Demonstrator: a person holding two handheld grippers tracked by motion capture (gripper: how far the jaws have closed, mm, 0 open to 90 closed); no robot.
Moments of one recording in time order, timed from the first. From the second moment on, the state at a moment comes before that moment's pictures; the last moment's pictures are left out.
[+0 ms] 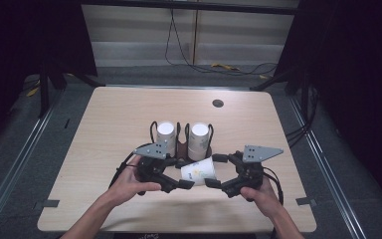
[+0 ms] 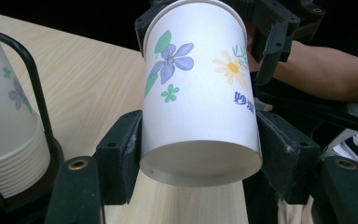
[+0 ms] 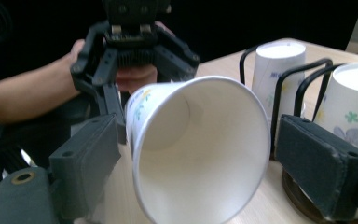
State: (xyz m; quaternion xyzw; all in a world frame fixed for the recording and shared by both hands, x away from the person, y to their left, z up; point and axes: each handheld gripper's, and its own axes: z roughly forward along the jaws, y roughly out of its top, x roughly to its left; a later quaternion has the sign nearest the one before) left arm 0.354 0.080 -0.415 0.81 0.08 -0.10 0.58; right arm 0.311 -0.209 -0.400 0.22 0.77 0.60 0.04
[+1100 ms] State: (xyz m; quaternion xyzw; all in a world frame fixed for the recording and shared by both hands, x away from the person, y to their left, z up) left arm 0.351 0.079 -0.411 0.80 0.07 -0.09 0.59; right arm 0.315 -0.204 -0.404 0.23 0.74 0.63 0.01
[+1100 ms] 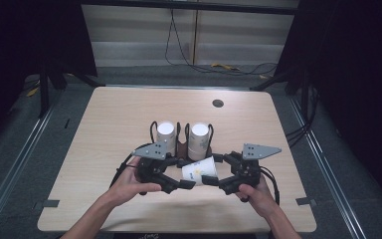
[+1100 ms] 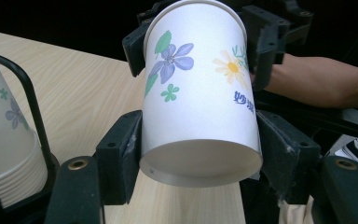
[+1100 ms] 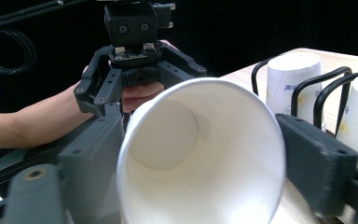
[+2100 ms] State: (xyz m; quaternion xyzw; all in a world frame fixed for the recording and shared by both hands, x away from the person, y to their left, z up) left arm 0.359 0.079 -0.423 0.82 0.10 -0.09 0.56; right arm 0.318 -0.205 -0.406 0.23 0.75 0.62 0.00
